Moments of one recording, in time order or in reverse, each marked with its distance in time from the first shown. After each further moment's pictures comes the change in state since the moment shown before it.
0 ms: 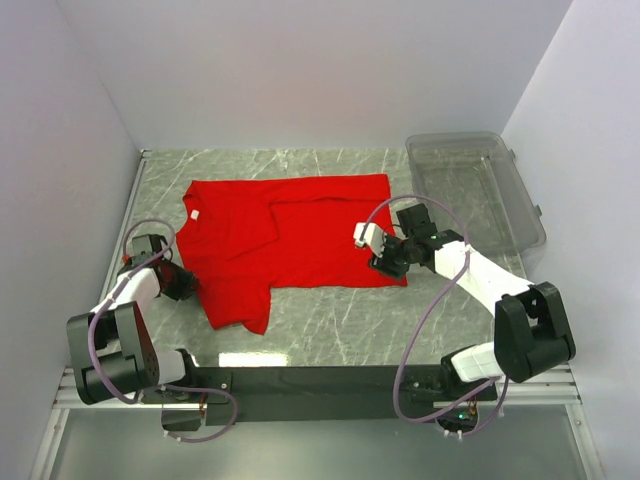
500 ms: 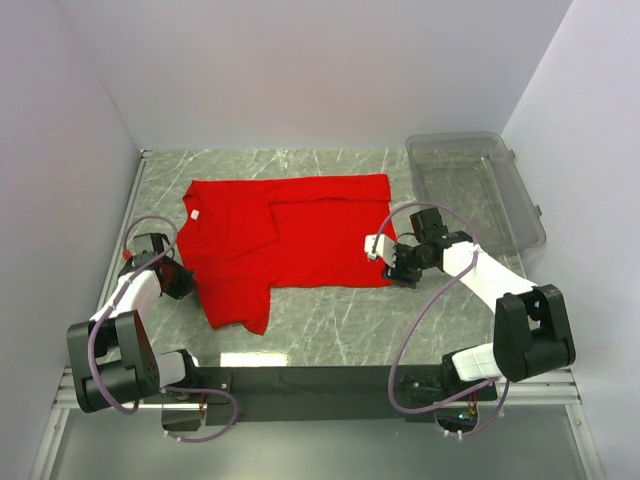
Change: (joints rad) left arm -0.025 -0.029 0.003 0.003 -0.044 0.035; right arm -0.102 -0.008 -0.022 -0.113 -0.084 -0.222
